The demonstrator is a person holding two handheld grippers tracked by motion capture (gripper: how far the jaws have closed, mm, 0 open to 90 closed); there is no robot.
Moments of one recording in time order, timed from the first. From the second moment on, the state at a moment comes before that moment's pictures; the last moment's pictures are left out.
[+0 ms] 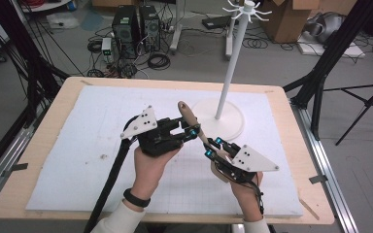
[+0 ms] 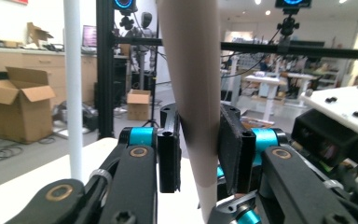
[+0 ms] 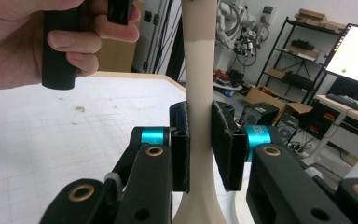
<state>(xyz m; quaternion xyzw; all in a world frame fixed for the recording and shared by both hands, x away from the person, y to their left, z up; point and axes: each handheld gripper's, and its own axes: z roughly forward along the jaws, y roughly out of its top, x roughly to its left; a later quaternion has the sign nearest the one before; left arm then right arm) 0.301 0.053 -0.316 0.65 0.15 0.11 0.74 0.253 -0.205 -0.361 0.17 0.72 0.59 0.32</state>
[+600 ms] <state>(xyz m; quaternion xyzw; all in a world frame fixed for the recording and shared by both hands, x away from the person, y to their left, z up) 0.309 0.053 -0.303 0.67 0.10 0.06 0.73 0.253 -0.207 -0.359 0.15 0.72 0.60 0.30</state>
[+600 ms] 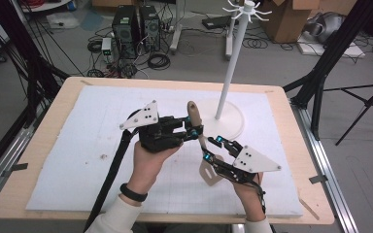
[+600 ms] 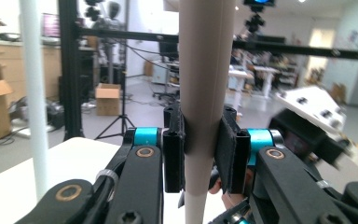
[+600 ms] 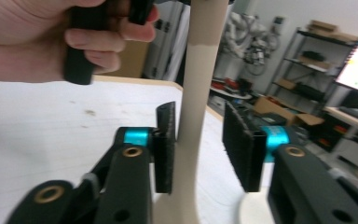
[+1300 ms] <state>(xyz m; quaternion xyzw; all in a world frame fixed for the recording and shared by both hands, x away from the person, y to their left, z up) 0.311 0.056 -0.278 0.71 -0.06 -0.06 0.70 0.276 -0.206 -0.327 0.03 0.75 0.66 0.05</state>
